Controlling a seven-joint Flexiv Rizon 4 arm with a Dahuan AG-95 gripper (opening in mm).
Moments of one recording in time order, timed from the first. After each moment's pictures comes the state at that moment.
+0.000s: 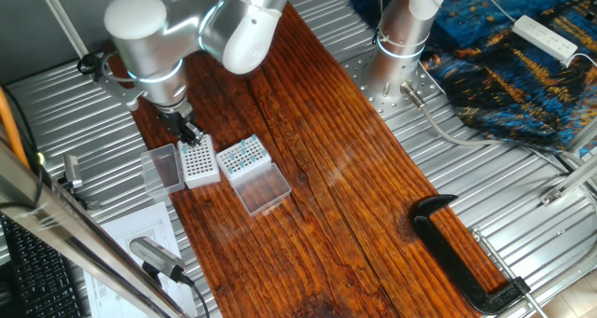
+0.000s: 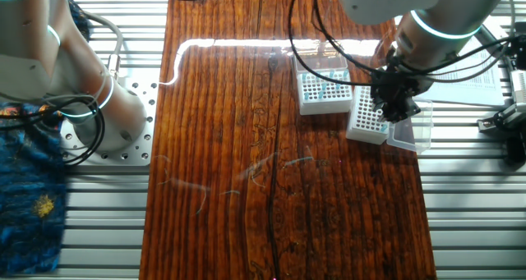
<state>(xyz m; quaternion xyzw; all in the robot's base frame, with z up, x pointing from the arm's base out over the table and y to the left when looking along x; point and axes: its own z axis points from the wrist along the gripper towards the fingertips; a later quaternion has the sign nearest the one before) 0.611 -0.014 0.082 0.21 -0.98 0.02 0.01</state>
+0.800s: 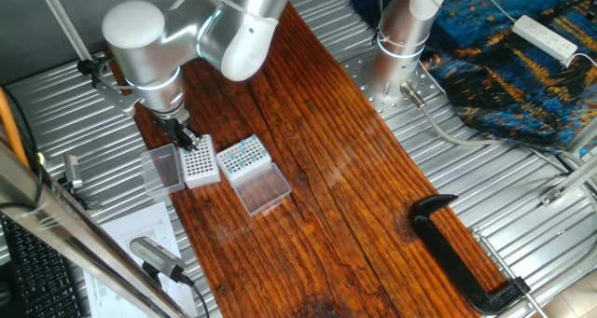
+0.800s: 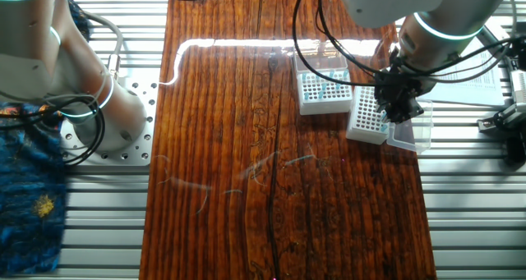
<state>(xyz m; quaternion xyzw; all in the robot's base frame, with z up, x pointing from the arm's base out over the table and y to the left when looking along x) 0.619 -0.013 0.074 0.21 -0.98 0.03 0.00</state>
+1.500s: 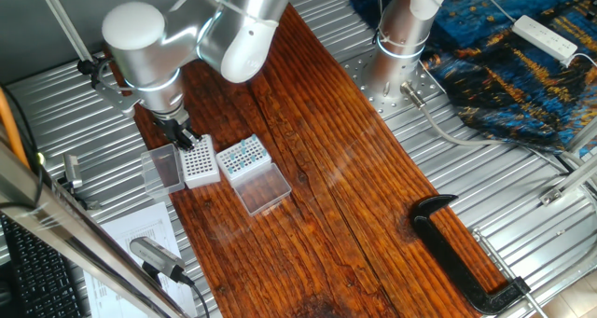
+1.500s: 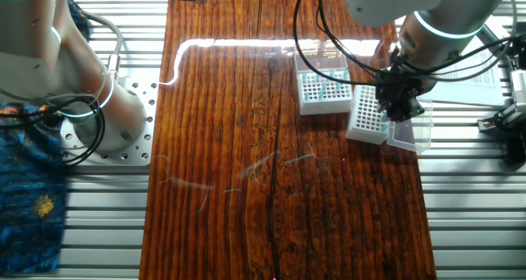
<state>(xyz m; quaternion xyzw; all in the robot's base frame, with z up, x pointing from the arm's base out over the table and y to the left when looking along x) 0.620 -0.012 0.074 0.21 -0.98 0.03 0.00</state>
